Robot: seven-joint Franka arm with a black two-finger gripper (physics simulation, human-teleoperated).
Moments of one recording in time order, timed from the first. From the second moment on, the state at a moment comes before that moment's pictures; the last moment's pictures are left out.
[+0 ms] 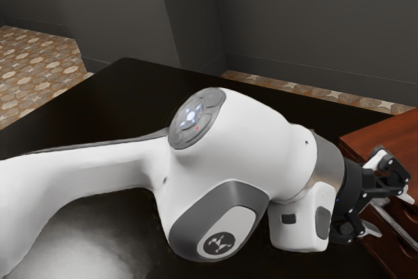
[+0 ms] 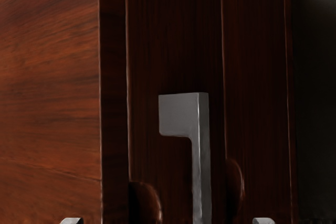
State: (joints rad) arm -0.44 -0.09 -0.15 -2.01 -0.09 2.64 1.61
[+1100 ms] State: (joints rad) arm -0.51 -0.07 -0.09 -2.02 -0.03 2.57 1.63
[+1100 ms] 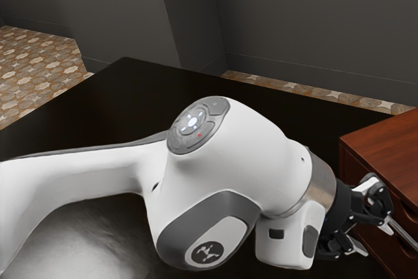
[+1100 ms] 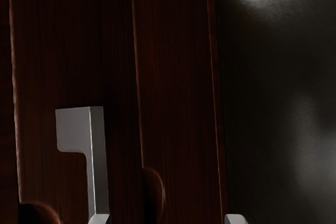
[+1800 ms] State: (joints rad) arm -0.53 0.06 -0.10 -1.88 -0.05 2.57 1.63
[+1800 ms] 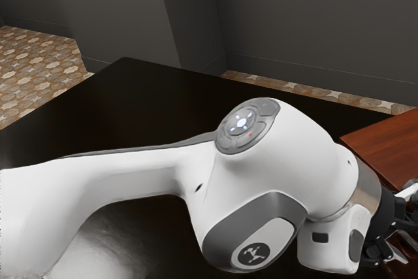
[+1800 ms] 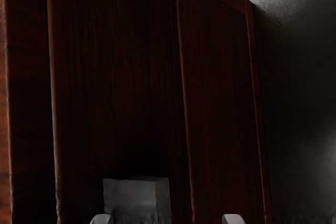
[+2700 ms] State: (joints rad) arm -0.51 0.06 -0.05 -1.89 -0.05 2.57 1.64
